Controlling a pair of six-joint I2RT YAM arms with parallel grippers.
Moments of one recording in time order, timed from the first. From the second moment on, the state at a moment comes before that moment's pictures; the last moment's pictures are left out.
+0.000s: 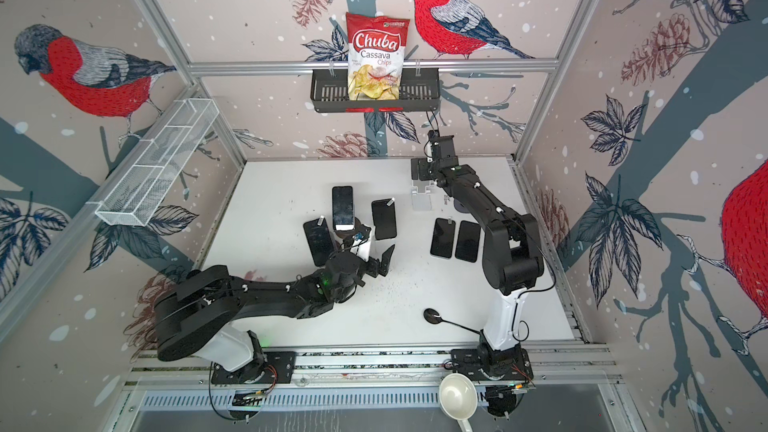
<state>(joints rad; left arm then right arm) -1.03 1.54 0.62 0.64 -0.47 -0.23 0.34 1.86 1.54 -0.29 0.08 0.08</state>
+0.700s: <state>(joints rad) -1.00 1.54 0.94 0.30 -0.57 -0.40 0.41 1.40 0.89 -0.03 0.17 0.27</state>
